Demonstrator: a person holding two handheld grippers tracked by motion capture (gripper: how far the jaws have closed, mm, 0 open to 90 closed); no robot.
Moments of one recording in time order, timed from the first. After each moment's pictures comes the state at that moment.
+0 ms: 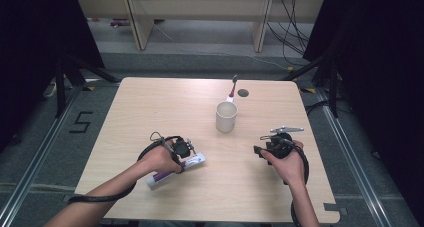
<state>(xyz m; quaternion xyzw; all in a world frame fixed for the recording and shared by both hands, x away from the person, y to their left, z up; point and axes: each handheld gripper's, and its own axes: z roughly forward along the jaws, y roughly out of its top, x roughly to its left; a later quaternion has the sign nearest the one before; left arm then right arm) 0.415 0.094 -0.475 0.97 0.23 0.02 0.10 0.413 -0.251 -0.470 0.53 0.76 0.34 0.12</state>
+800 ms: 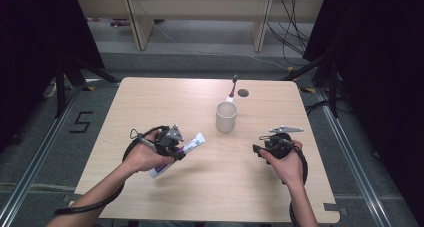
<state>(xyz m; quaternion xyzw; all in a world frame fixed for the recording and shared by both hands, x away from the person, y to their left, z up) 0.406 0.128 -0.430 0.92 0.23 0.10 0.29 0.411 -0.246 -0.468 0.53 0.76 0.36 0.13</state>
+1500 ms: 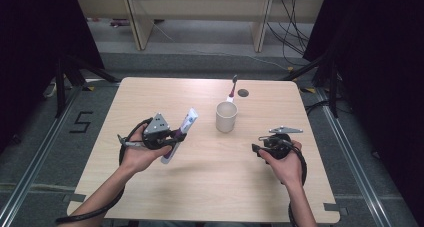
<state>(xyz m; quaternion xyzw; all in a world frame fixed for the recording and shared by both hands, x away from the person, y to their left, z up) 0.404 0.145 -0.420 0.80 0.29 0.18 0.49 0.408 -0.243 -0.468 0.54 0.75 0.36 0.13</state>
